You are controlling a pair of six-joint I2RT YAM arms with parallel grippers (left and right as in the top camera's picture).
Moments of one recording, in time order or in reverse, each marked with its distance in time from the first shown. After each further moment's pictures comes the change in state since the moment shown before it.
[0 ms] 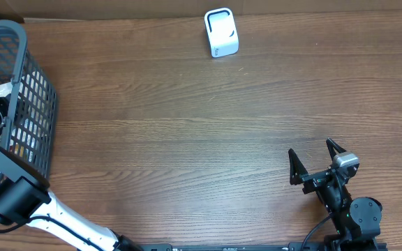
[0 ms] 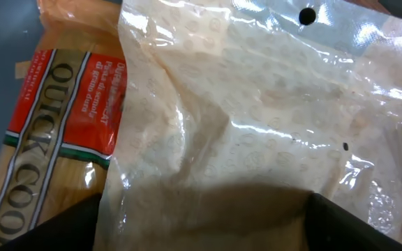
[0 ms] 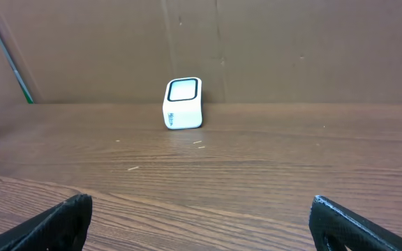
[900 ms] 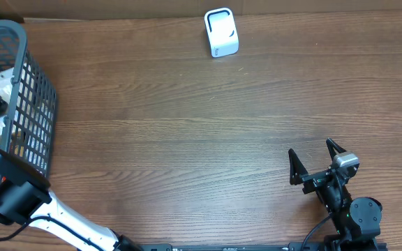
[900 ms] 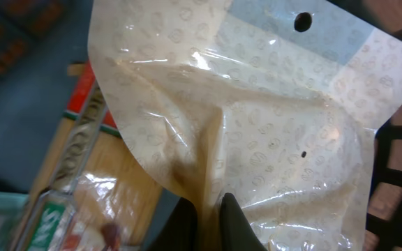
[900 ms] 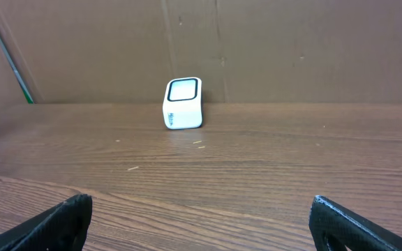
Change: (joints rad) left arm -0.003 -0.010 0.304 -0.335 -0.029 -0.095; right arm 0.000 0.000 0.000 0.000 0.000 0.000
